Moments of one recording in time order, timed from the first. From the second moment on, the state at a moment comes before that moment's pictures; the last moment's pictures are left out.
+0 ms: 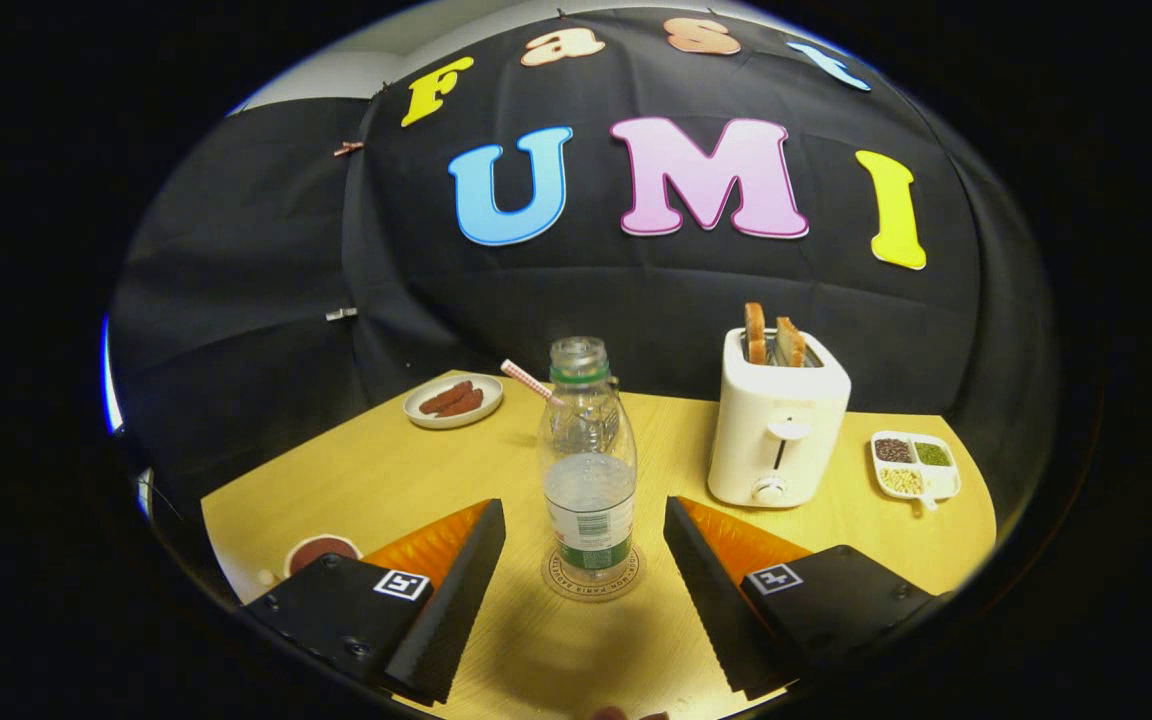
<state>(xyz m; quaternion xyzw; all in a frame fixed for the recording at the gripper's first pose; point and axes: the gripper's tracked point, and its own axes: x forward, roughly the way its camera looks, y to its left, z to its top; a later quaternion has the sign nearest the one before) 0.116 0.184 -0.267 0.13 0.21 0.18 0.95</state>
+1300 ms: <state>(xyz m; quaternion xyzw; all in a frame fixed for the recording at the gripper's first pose) -0.020 0.047 -0.069 0.09 0.11 0.07 0.99</state>
